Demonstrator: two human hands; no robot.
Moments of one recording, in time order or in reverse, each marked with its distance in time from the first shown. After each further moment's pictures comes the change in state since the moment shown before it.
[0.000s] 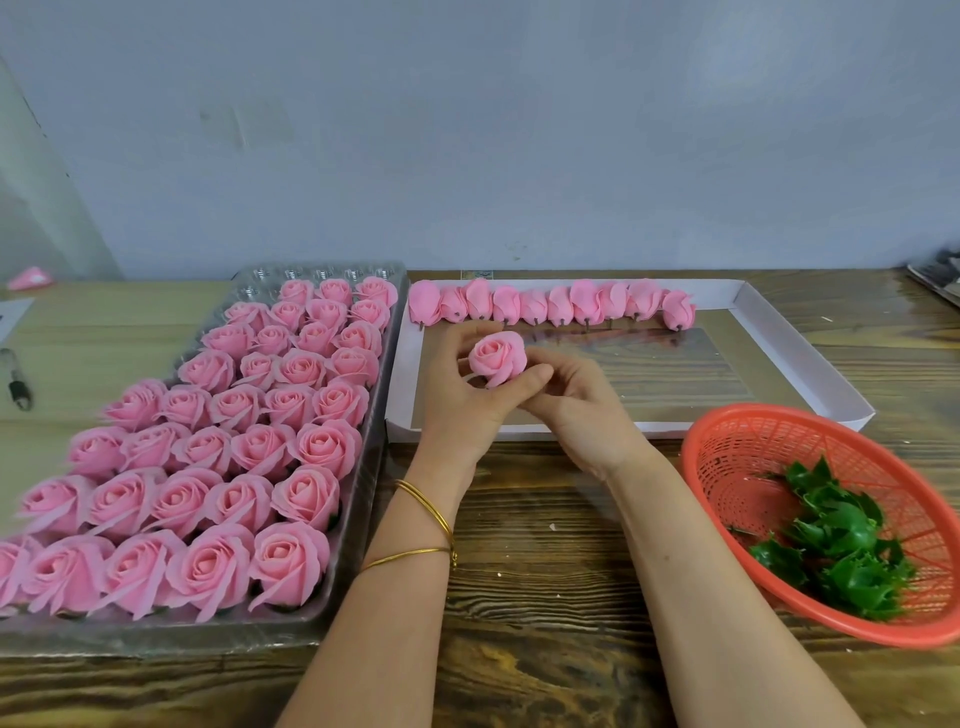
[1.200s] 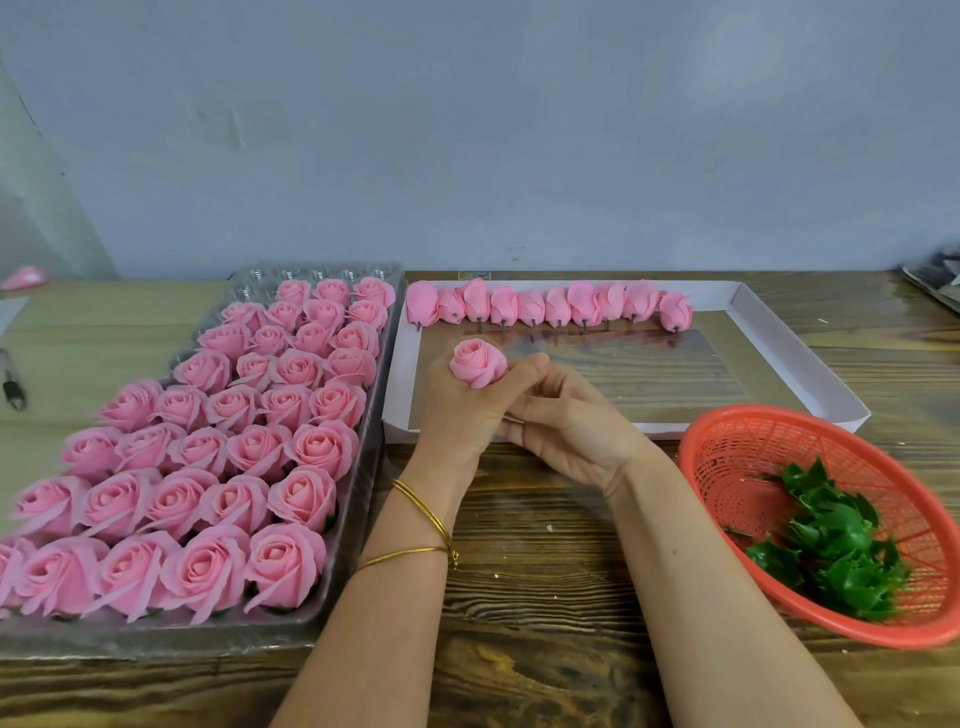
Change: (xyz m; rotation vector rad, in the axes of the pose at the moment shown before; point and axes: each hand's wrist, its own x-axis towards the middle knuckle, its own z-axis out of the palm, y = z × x) left_hand -0.004 0.014 0.006 -0.044 0.022 -0.088; right_hand -0.003 -0.006 0.010 0.524 -0.102 0.293
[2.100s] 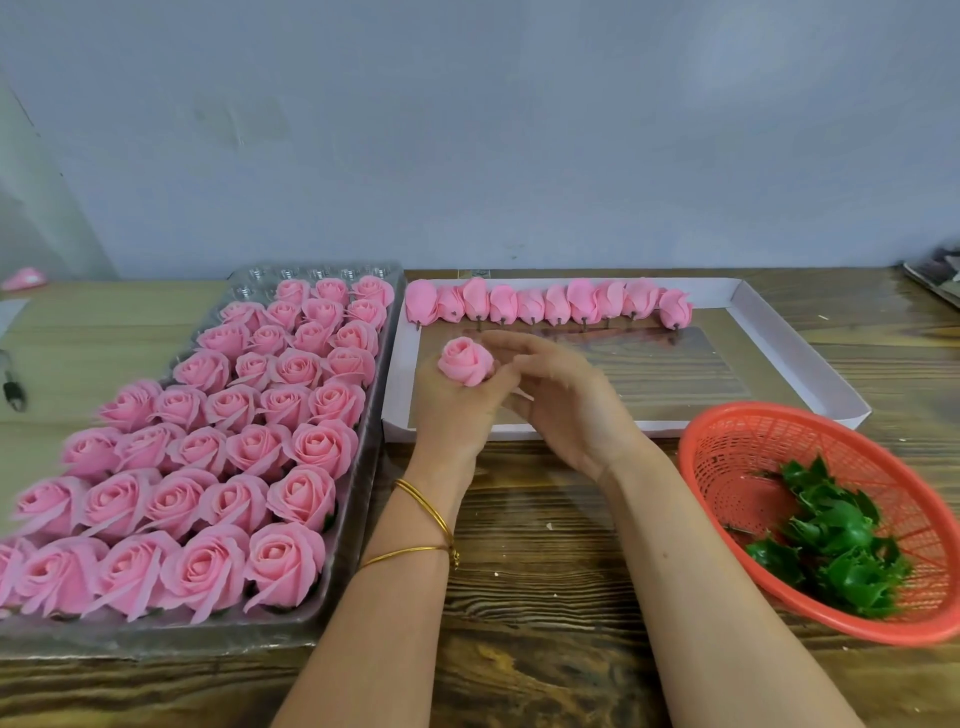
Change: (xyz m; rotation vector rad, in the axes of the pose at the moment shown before) left_hand 0.007 -0.019 -0.002 0.042 0.079 -0.015; right_hand 0.006 -0.009 0.002 -0.161 0.144 -0.098
